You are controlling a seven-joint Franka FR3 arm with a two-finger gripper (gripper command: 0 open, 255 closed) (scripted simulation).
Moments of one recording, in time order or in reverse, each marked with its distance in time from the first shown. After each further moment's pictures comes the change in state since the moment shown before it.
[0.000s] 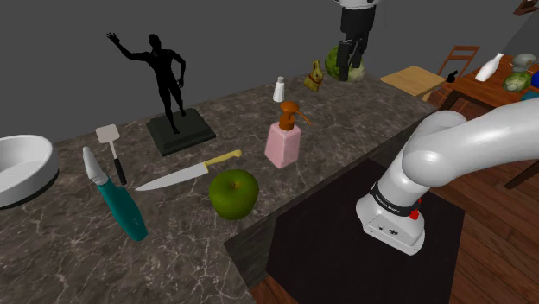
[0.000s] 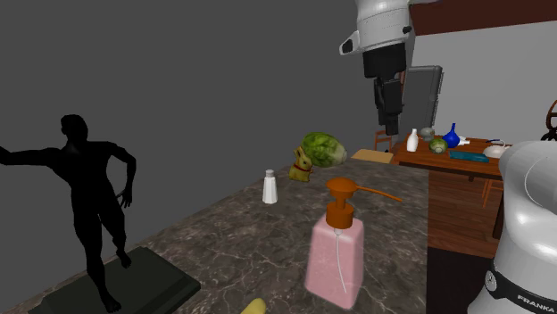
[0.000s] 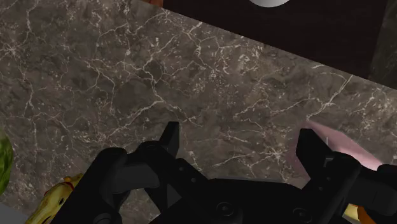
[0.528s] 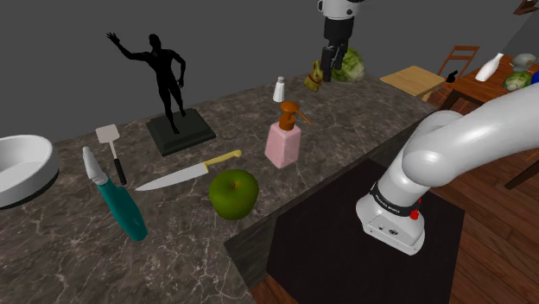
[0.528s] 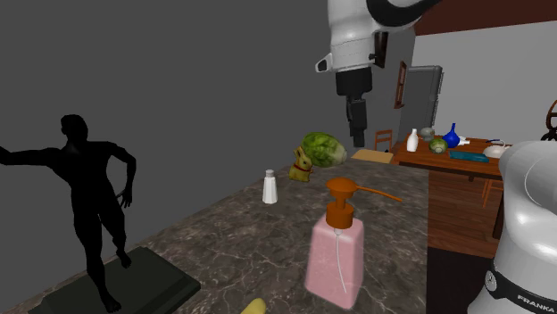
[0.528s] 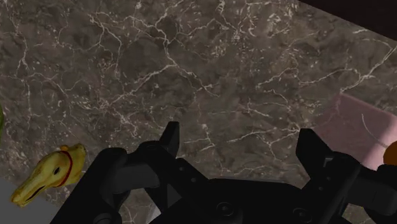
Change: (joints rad) arm 0.001 0.157 -0.067 0.009 -0.042 0.199 -0.091
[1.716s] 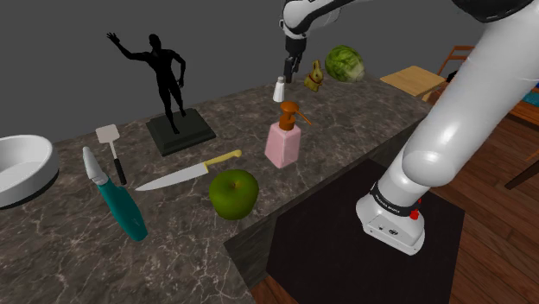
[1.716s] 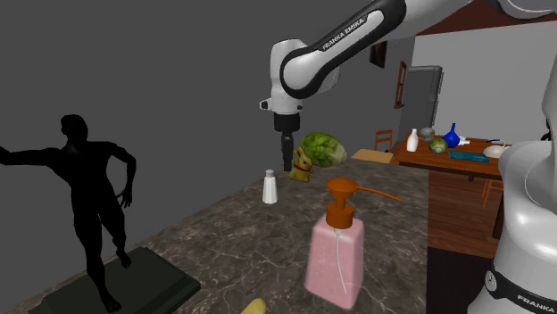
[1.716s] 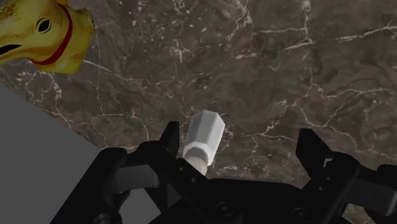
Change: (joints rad) arm 0.007 0.597 -0.140 0.279 0.065 0.473 -0.319
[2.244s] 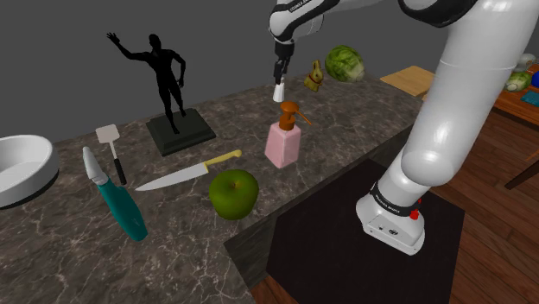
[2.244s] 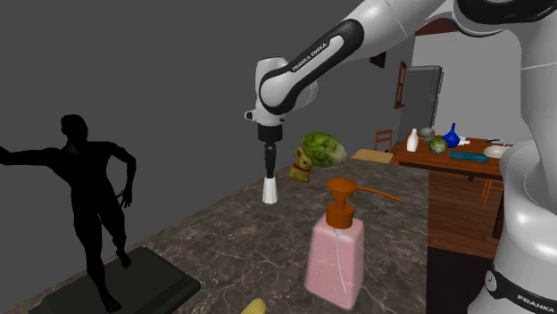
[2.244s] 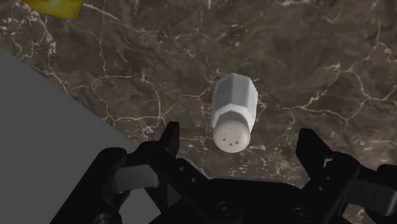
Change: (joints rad) arm -0.021 0.207 0.004 0.158 0.076 0.086 -0.106
